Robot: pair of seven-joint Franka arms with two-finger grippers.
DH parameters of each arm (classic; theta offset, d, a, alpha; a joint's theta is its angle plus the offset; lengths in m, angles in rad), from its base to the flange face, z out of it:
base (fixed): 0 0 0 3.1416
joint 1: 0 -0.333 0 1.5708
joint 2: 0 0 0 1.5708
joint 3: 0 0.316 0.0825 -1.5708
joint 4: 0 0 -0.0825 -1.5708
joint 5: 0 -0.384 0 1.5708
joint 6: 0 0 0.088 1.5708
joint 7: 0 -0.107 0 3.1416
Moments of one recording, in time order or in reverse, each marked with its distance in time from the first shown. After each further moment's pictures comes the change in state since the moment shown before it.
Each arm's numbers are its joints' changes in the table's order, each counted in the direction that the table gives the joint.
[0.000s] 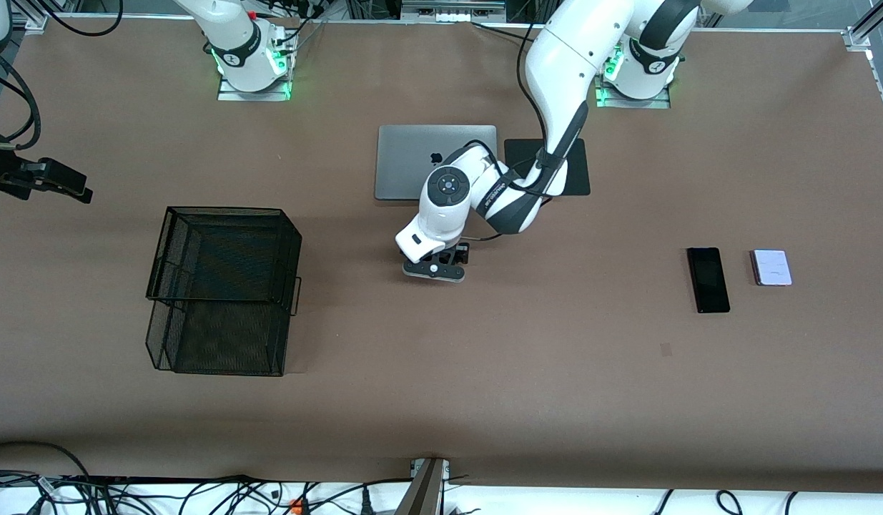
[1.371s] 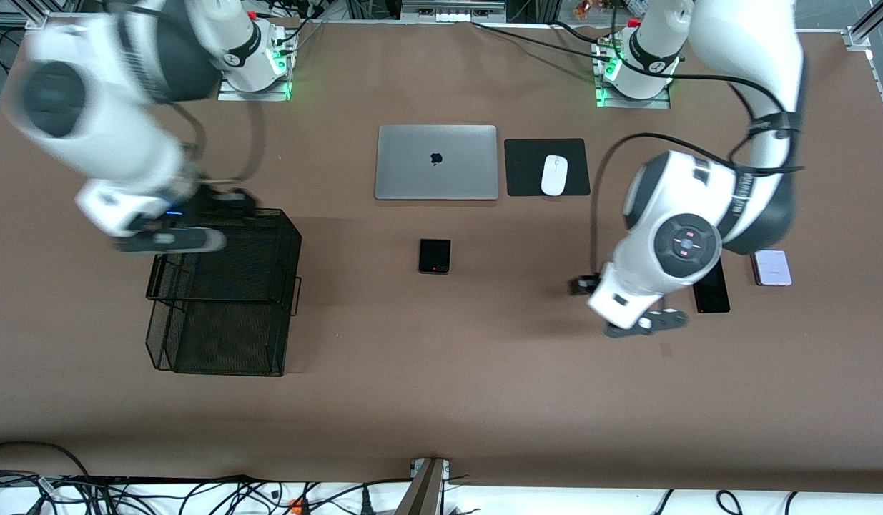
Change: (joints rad) left arm -0.434 -0.312 0.055 -0.038 -0.197 0.632 -0.177; right arm -0.428 0.173 0.032 0.009 -0.004 -0.180 -0.352
